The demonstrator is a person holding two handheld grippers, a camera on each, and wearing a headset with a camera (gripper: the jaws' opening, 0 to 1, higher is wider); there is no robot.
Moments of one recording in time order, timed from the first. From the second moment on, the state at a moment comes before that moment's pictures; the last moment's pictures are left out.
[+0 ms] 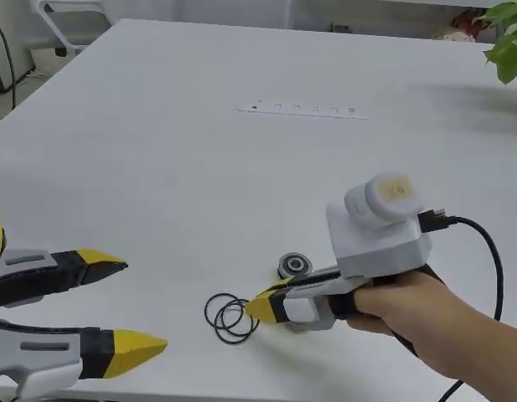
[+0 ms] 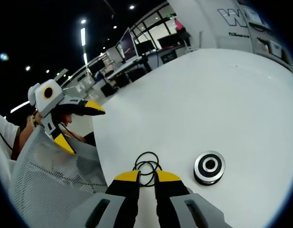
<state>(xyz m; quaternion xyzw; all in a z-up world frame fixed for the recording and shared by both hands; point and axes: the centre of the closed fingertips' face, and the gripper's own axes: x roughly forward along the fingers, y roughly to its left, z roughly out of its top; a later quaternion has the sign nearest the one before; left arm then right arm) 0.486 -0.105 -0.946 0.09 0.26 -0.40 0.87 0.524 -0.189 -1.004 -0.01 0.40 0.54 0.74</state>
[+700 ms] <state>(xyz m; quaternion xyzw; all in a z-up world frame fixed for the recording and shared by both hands) 0.520 -0.106 -0.907 0.13 0.22 -0.42 0.87 0.555 -0.207 -0.977 -0.03 0.33 0.54 0.78</state>
